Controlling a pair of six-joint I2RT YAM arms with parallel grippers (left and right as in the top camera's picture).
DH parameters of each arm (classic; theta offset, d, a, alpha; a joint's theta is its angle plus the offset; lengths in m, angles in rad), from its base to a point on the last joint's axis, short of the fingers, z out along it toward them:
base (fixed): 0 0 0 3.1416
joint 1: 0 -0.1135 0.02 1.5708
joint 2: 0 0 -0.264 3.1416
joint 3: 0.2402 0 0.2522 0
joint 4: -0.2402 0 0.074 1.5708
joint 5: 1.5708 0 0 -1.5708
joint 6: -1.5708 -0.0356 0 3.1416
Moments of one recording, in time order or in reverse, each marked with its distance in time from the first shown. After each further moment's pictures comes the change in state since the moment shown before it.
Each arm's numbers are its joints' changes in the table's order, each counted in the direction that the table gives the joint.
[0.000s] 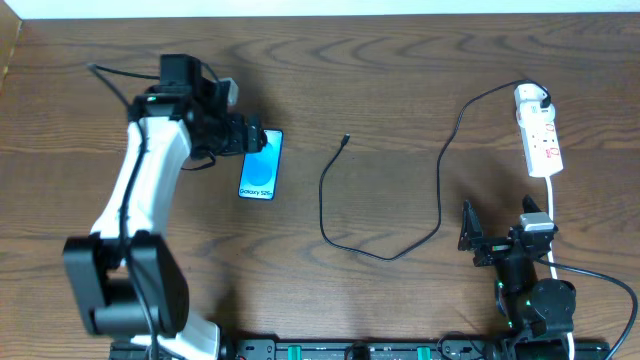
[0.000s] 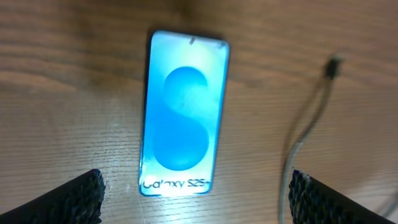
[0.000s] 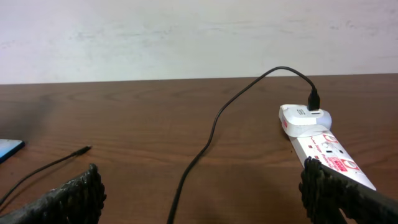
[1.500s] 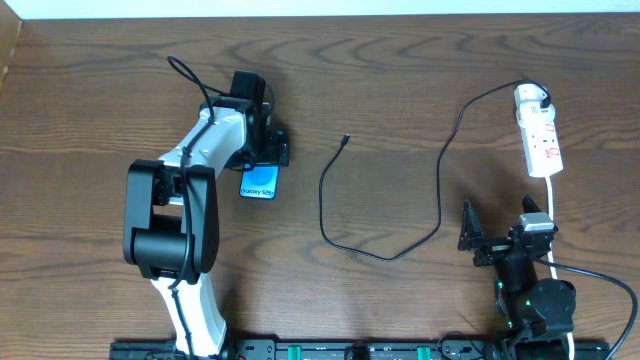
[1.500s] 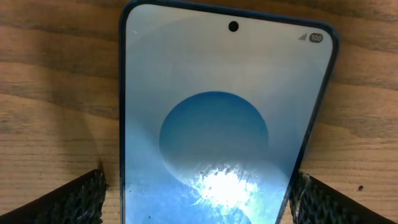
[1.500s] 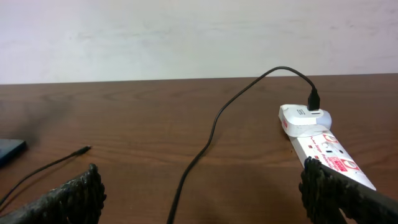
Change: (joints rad) left arm 0.158 0.294 0.000 0.147 -0.274 0.109; right arm 0.000 0.000 0.000 0.000 0.000 0.000
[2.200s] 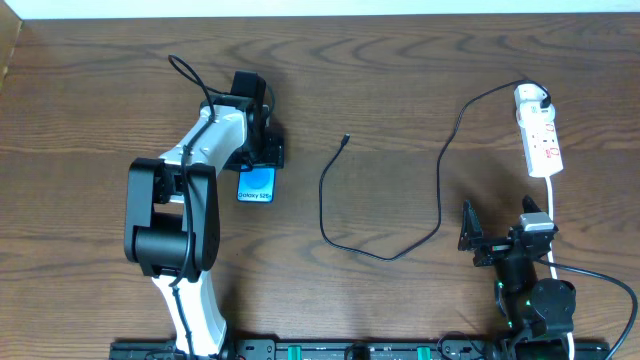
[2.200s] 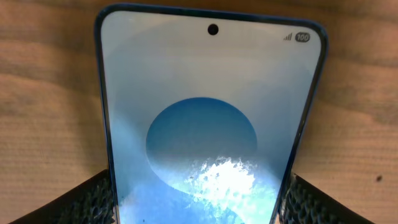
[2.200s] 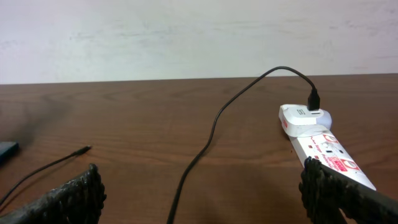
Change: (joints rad) left arm 0.000 0.009 0.020 -0.057 -0.016 0.000; right arm 0.000 0.000 0.000 0.000 0.000 0.000
